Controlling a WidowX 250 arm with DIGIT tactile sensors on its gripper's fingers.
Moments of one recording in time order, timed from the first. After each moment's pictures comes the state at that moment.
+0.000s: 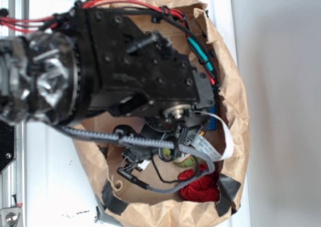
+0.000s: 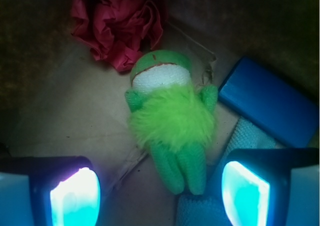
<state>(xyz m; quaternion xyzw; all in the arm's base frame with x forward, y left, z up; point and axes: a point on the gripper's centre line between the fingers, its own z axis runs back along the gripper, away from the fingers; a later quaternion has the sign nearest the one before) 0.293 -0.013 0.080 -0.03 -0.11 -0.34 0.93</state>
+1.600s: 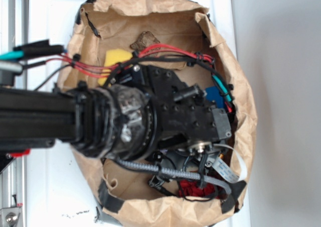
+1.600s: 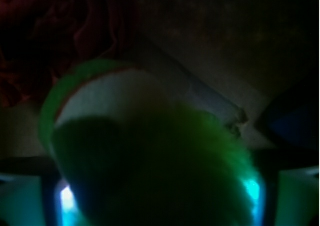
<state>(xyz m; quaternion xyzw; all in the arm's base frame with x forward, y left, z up) 0.323 -0.046 0.037 -0.04 -0.14 -0.34 0.93</state>
